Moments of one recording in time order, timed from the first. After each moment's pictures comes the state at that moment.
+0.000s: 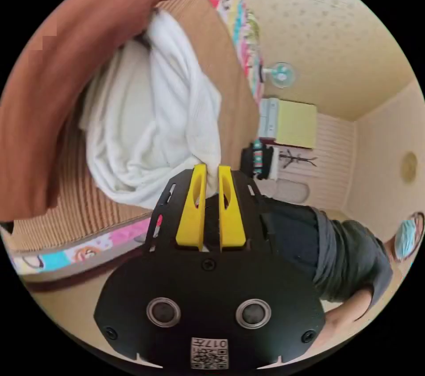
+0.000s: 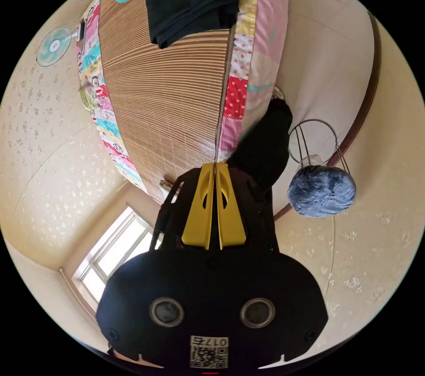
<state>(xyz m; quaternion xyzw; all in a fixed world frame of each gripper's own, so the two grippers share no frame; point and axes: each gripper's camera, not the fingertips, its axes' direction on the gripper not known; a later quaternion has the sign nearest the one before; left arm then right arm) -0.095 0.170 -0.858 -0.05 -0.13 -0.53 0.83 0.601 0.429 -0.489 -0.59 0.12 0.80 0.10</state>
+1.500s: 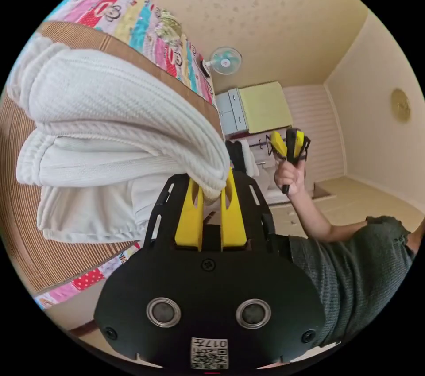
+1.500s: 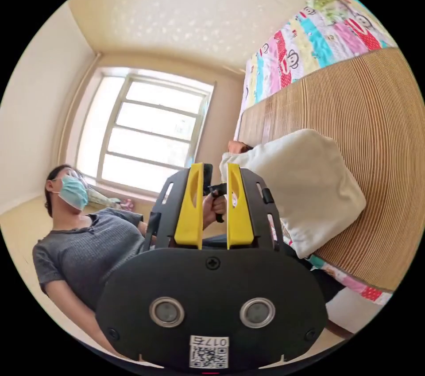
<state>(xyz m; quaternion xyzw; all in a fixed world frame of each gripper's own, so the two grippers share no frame) -0.030 0.123 -0.541 -0.11 -0.12 -0.41 0.90 0.176 0.332 -0.139 -0.52 -0.45 0.59 0.43</state>
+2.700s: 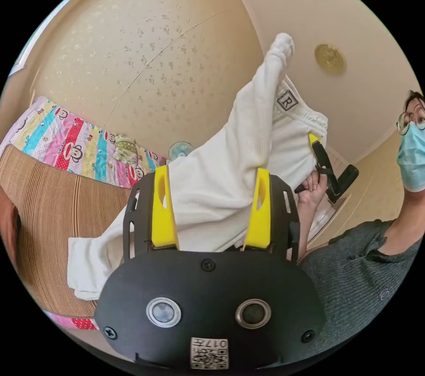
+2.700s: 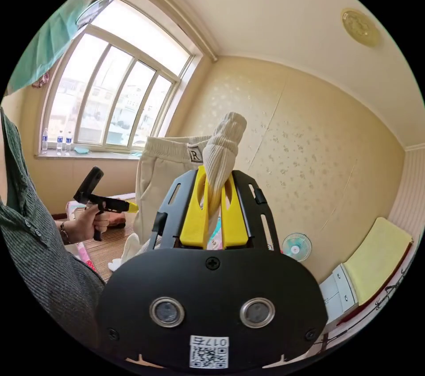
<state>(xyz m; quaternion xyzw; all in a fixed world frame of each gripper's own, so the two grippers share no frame) 0.258 0.099 -0.421 0.17 -0.25 -0.18 0.94 0.054 -0.177 -0.415 -0.25 -0.14 0.11 0.95</state>
